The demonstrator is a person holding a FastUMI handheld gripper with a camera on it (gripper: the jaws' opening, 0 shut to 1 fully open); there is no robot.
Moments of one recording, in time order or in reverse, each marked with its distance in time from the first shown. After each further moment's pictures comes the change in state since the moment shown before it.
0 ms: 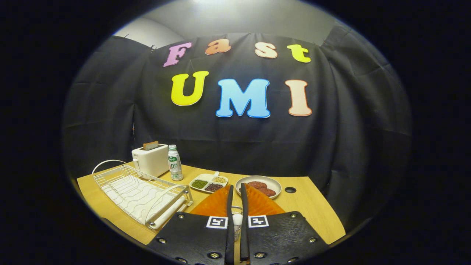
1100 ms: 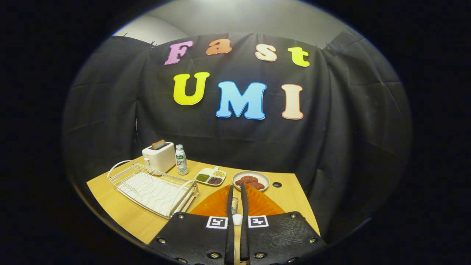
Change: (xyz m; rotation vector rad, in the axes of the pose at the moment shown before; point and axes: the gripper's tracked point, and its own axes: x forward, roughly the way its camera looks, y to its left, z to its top) arm -0.097 0.009 0.035 0.003 0.146 -0.008
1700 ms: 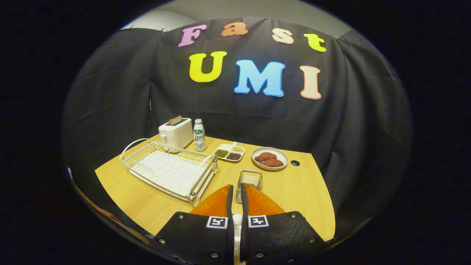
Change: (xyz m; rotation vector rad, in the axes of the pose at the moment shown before) arm -0.006 0.061 -0.058 -0.033 0.162 0.104
